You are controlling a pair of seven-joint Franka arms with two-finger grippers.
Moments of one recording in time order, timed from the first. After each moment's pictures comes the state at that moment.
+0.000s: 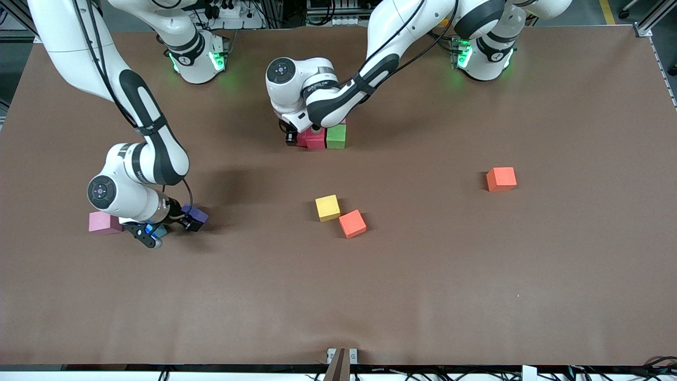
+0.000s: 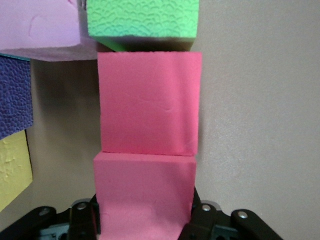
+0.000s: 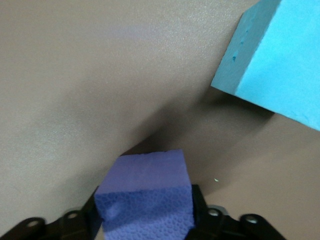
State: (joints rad) left arm -0.83 0.92 -0.43 -1.36 0.31 2.24 -2.82; right arm 0.09 0.53 -0.02 -1.96 0.18 2.39 0.56
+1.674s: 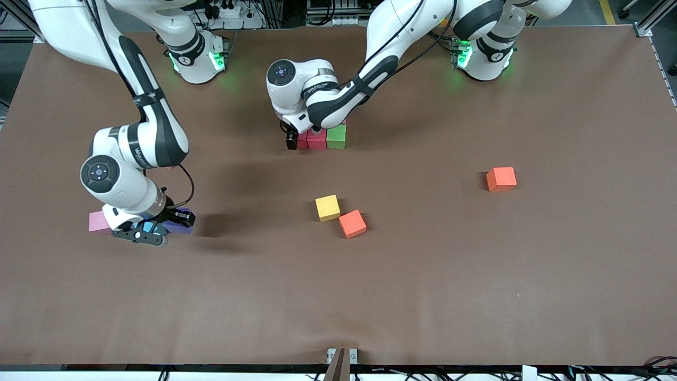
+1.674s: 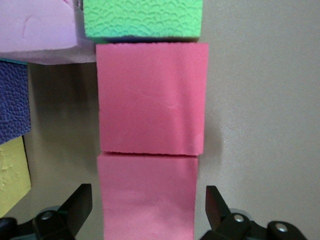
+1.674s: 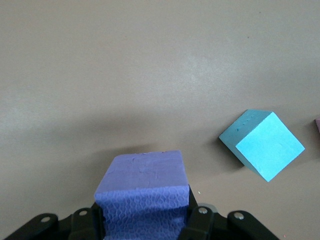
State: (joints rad) left arm -0.84 0.93 -0.43 -1.35 0.31 2.24 -2.81; right arm 0.15 0.39 -0.02 -1.90 -0.07 2.30 0.37
